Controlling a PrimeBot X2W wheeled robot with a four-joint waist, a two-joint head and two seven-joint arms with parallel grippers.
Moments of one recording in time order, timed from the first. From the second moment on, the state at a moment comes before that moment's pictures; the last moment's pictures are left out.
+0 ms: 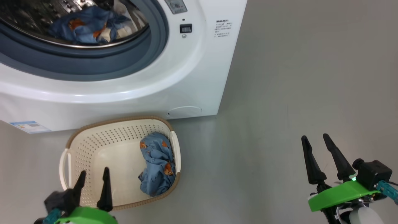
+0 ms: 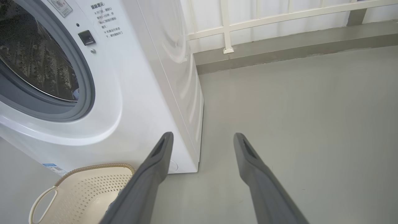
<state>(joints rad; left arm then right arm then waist) -0.12 0.04 0.00 0.40 -0.26 -0.13 -0.26 -0.12 -0.13 0.02 0.20 0.35 0.13 -0.26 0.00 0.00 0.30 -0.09</state>
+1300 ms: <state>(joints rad) -0.78 0.15 -0.59 1.10 -0.54 -0.13 -0.25 -0.36 -0.10 0.04 0.13 0.35 0.13 -0.26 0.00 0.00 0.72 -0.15</state>
